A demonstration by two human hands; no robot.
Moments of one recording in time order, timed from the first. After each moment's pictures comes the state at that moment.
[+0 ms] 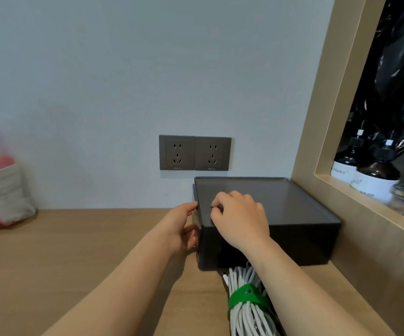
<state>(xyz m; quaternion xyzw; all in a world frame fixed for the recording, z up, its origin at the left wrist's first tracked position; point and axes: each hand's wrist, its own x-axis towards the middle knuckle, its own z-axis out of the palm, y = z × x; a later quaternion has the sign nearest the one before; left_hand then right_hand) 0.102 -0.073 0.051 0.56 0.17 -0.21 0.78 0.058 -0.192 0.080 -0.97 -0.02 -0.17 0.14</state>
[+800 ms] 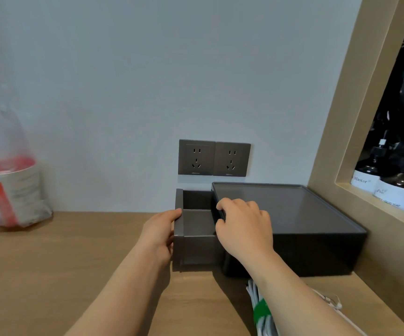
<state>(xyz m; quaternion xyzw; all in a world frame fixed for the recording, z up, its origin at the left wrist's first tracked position) 0.108 -0.014 0.042 0.57 0.17 -0.09 0.80 0.057 -0.148 0.078 -0.98 0.01 -0.19 0.10</state>
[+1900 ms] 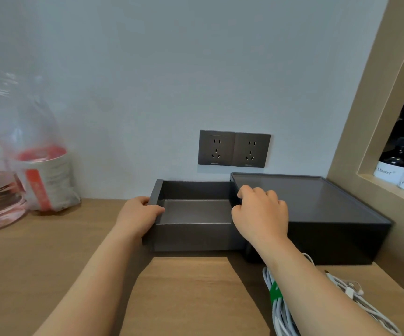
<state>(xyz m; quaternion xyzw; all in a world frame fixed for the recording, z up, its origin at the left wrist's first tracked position) 0.092 0.067 0.050 0.79 0.11 0.04 0.60 0.058 -0.131 0.078 -0.97 0.07 -0.20 0.09</state>
